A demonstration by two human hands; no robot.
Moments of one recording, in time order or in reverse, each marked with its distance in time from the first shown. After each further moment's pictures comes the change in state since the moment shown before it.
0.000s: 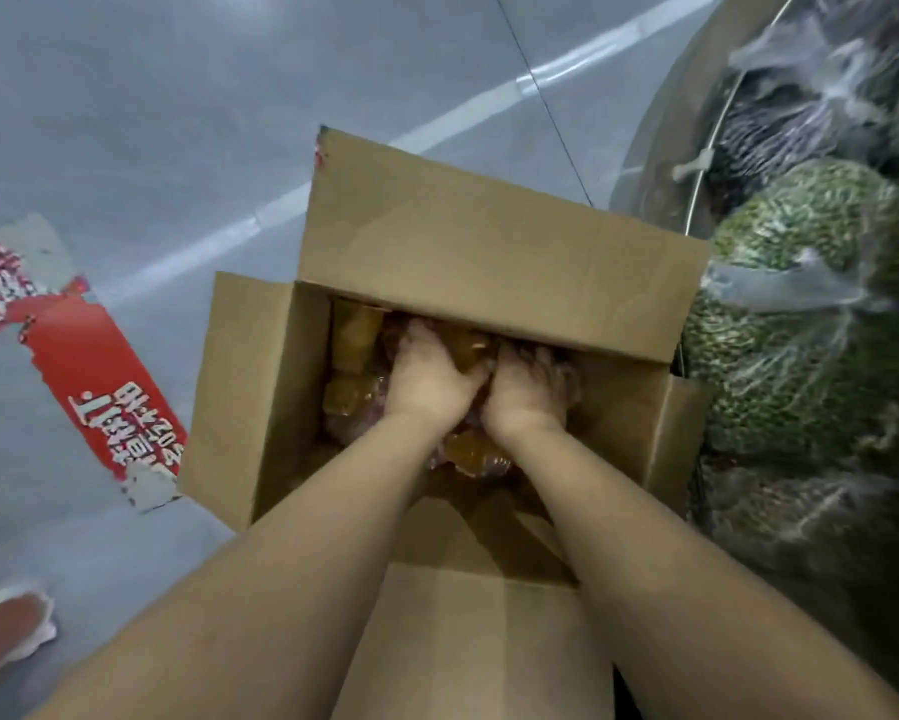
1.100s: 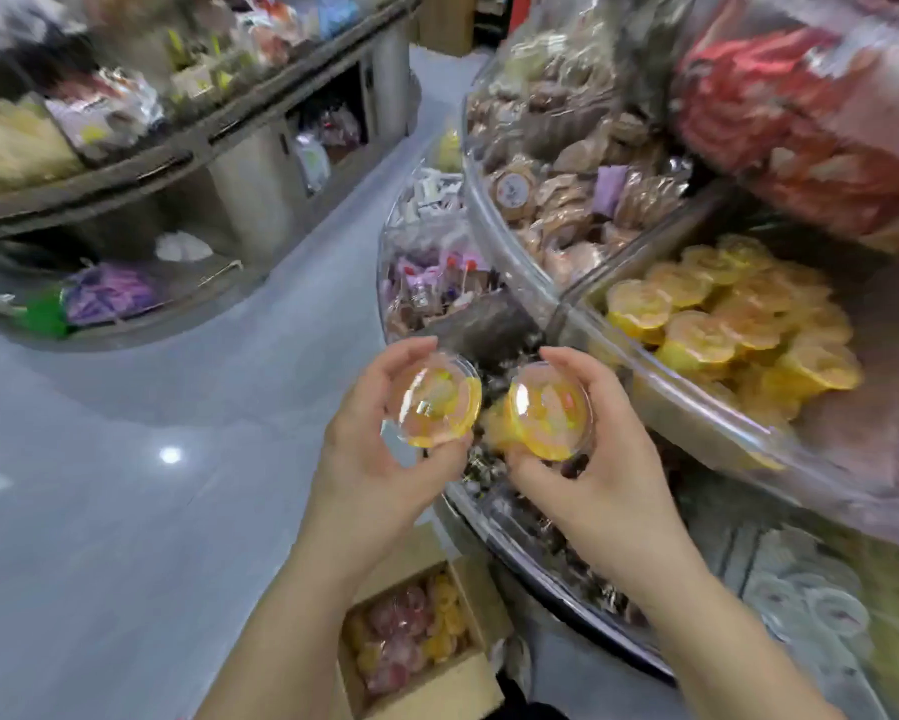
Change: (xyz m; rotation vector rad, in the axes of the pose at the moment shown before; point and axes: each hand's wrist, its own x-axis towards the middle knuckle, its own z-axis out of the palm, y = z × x) left_hand -0.527 0.419 -0.319 -0.211 -0.153 1.227; right_hand -0.564 0.097 -0.506 1.140 0.965 -0.341
